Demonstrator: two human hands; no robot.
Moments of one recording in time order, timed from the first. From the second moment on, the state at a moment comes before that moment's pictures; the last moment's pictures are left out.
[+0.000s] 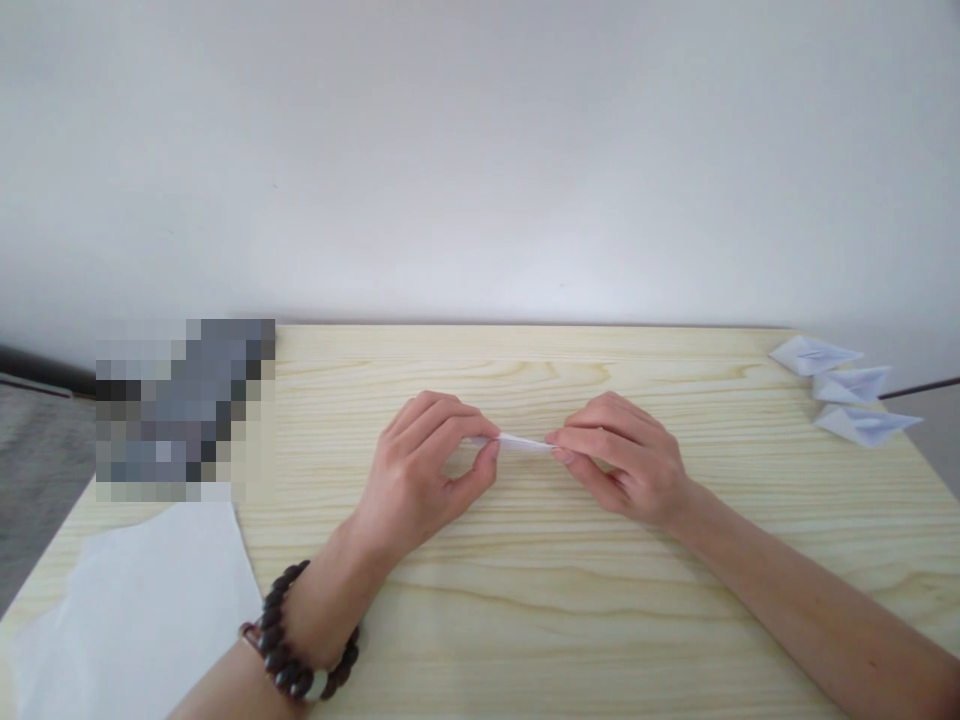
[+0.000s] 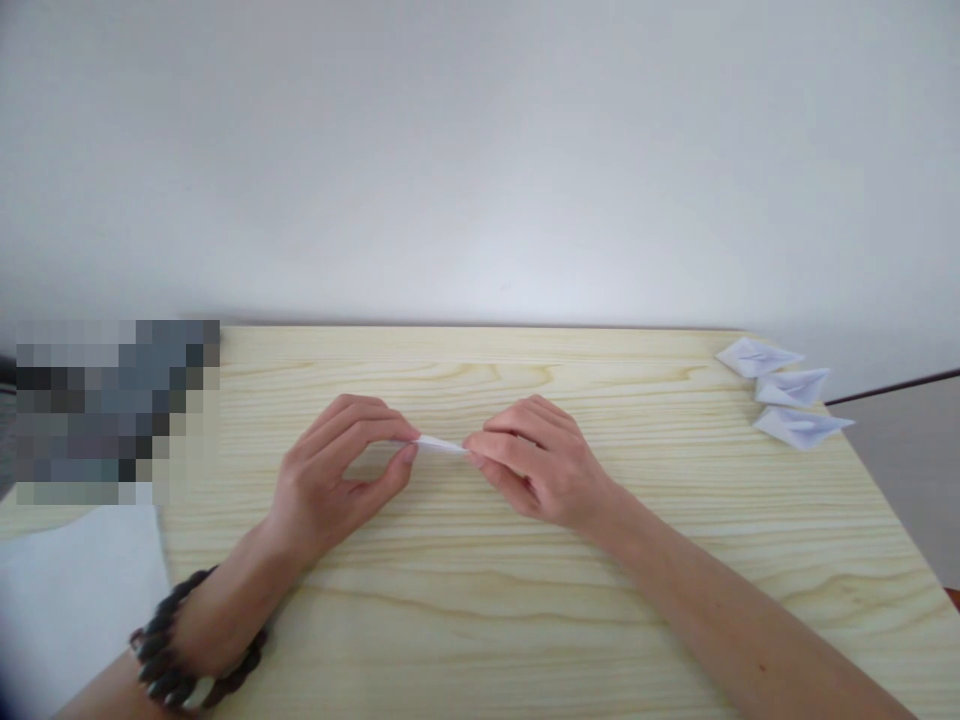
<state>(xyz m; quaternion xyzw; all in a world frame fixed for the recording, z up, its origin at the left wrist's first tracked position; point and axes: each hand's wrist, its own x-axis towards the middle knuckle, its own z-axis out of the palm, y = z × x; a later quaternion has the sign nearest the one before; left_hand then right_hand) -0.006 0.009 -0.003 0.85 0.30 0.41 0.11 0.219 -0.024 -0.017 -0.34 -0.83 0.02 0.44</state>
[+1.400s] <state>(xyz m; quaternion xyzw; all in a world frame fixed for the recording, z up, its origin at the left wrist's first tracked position) -0.005 0.006 -0.001 0.85 0.27 0.44 0.13 0.217 -0.025 -0.016 -0.37 -0.80 0.04 0.46</state>
